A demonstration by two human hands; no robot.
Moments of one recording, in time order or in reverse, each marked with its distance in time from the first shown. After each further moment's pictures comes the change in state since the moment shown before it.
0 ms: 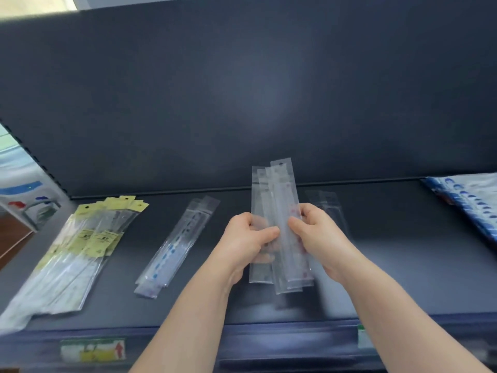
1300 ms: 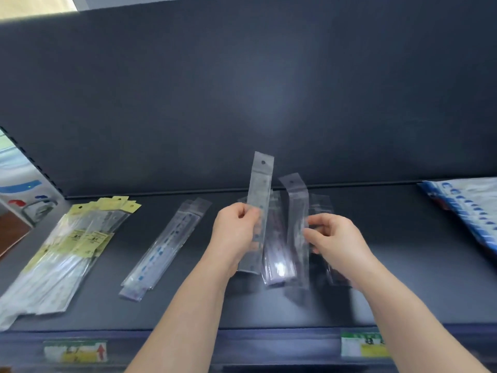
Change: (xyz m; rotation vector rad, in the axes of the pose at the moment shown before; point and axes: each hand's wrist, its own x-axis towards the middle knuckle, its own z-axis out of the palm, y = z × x) left_hand 0.019 0.006 0.016 -0.039 0.213 0.076; right_hand 0.001 0.017 -0.045 -0.247 0.130 -0.006
